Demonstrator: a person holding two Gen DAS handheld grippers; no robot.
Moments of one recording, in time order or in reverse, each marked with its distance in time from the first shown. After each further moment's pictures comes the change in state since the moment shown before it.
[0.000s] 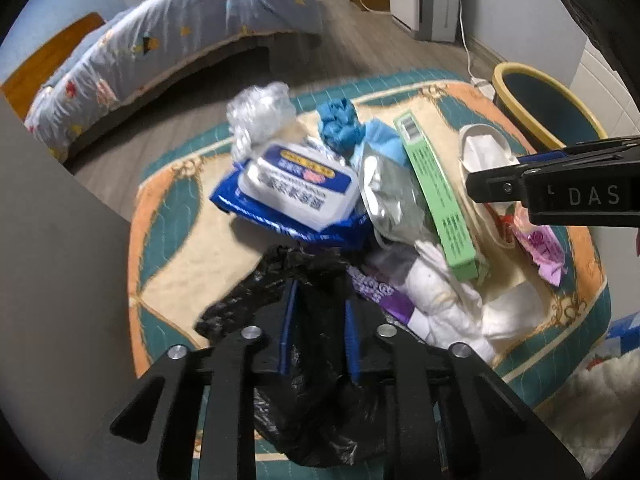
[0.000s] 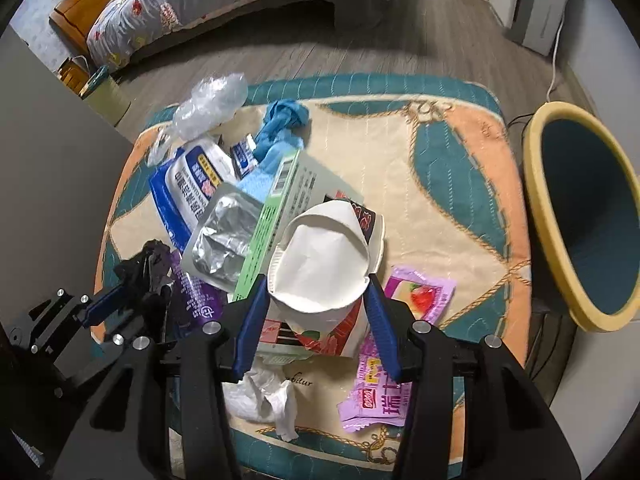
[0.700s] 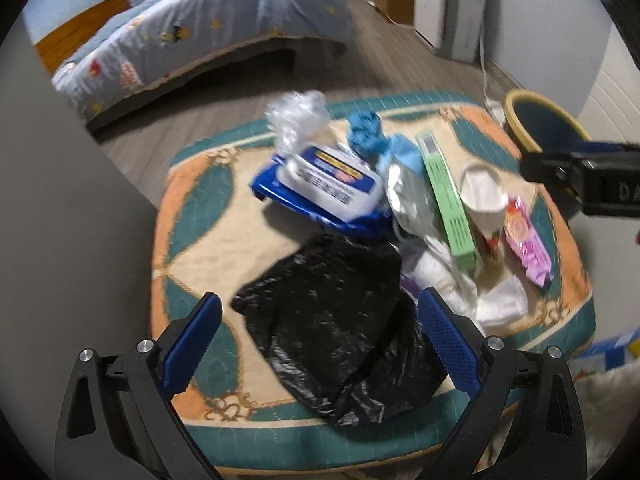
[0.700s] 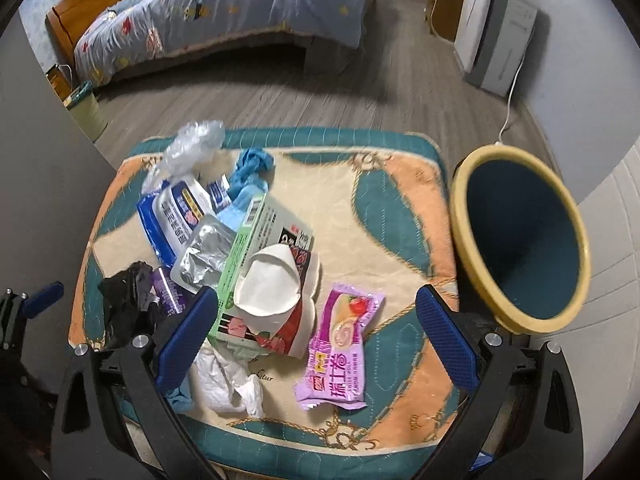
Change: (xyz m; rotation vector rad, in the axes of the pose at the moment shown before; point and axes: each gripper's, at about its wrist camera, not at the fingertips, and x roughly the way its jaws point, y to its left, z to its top) left arm -0.022 0.019 -0.015 -0.086 0.009 0.004; right arm -0.042 -0.001 -0.007 -0.021 -0.131 -0.152
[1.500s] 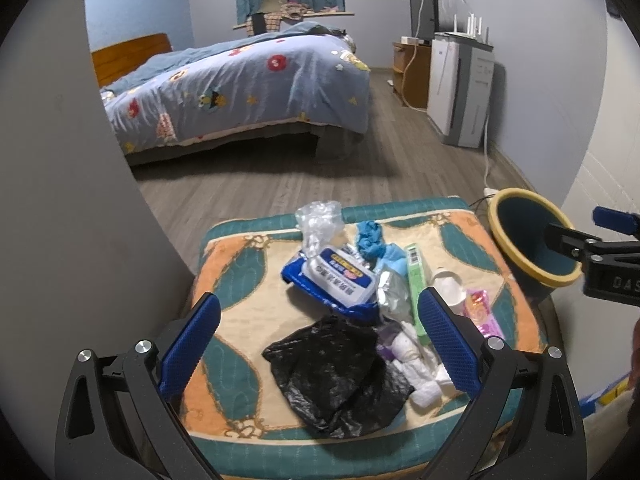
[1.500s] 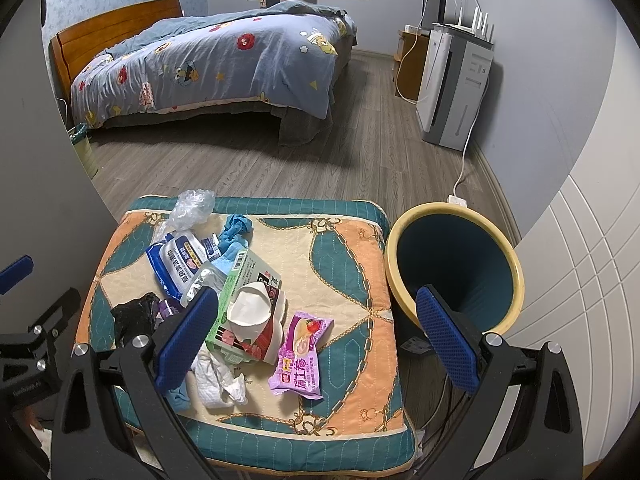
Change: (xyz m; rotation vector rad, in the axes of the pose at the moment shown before) left arm -0.098 0.014 0.012 -0.124 -0.294 0.033; right arm -0.106 -0.010 -0.015 0.004 -0.250 -0.109
